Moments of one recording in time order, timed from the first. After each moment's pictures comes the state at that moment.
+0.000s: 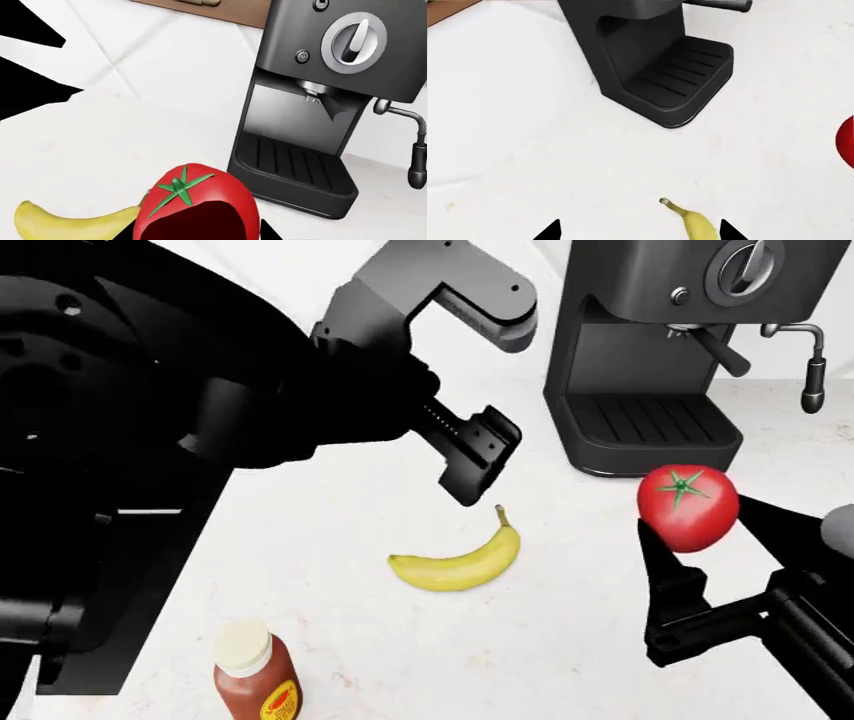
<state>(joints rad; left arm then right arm) -1.61 -0.27 0.66 -0.06 -1.48 -1.46 -0.43 1.06 1.57 -1.14 -0.88 1.41 0.14 0.68</state>
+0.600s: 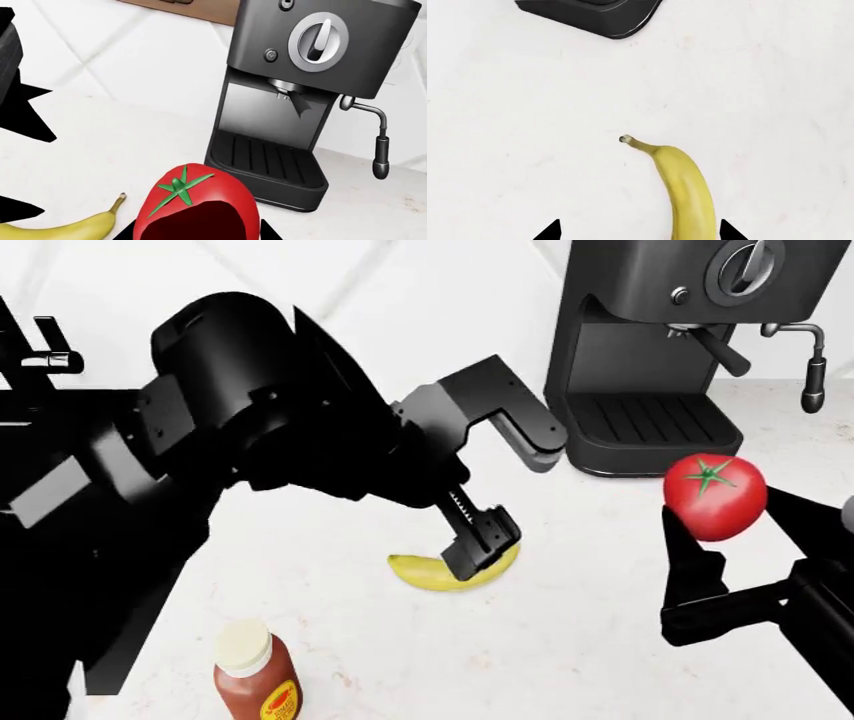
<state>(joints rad) -1.65 -0.18 1.09 -0.23 -1.19 -1.36 0.03 1.07 1.57 -1.11 -0.86 1.44 0.16 0.74</state>
